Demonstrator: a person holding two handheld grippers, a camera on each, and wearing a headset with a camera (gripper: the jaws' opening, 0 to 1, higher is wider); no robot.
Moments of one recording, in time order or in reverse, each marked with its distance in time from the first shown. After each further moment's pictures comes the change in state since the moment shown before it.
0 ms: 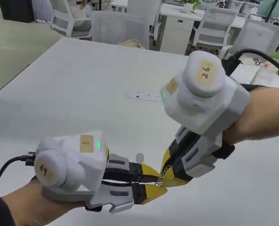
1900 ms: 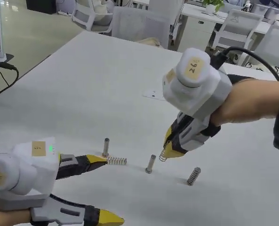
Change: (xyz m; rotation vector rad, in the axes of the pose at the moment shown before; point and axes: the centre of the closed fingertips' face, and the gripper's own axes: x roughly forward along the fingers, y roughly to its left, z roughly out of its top) left arm -0.093 0.026 -0.078 -0.221 0.121 0.261; right arm 0.018 -0.083 0.005 0.010 0.035 -0.099
